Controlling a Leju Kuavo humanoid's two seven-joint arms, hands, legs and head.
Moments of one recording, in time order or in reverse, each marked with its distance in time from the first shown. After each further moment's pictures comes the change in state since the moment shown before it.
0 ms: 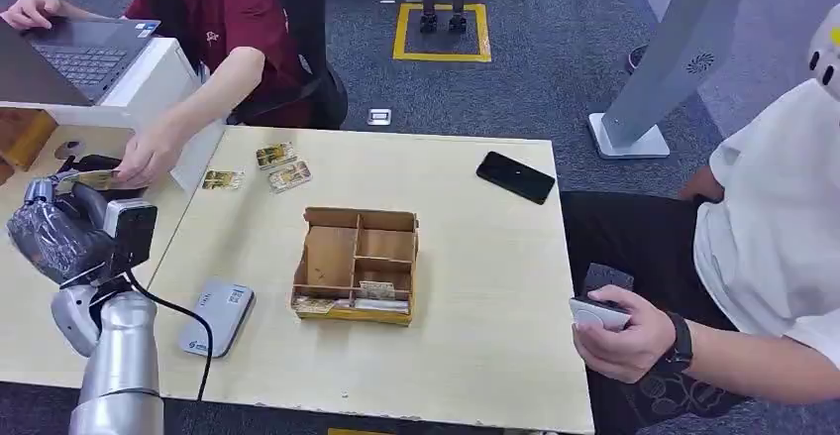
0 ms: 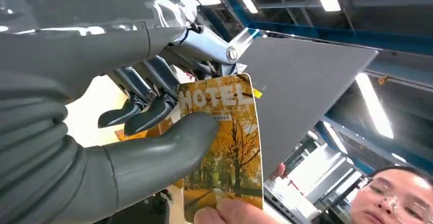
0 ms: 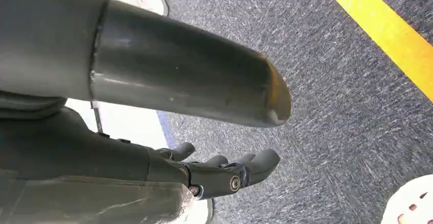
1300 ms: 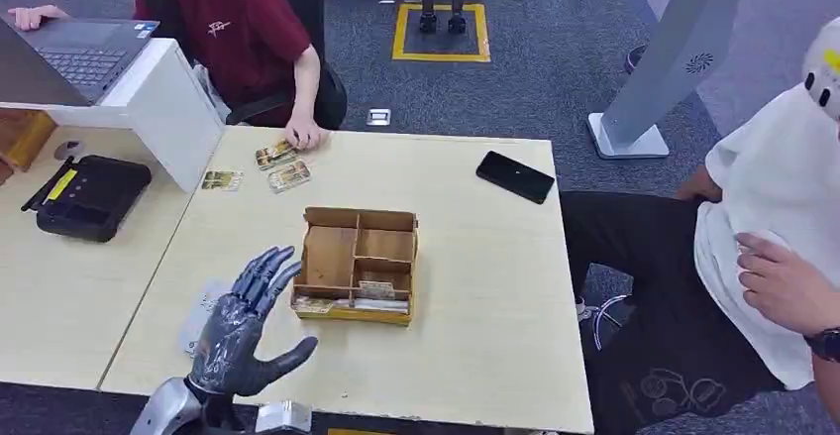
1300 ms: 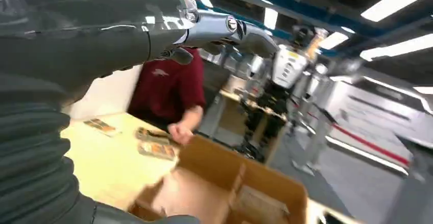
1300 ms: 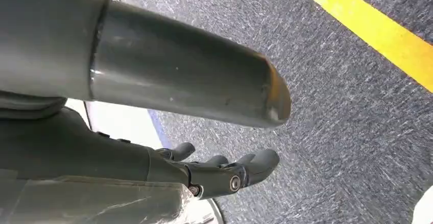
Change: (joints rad) left arm 0.542 0.295 -0.866 -0.574 -0.024 -0.360 0.157; right arm 0.031 -0.002 -0.095 0.002 -0.044 -0.055 -0.016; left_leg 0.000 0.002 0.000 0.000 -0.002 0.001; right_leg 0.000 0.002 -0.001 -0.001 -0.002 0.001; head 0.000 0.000
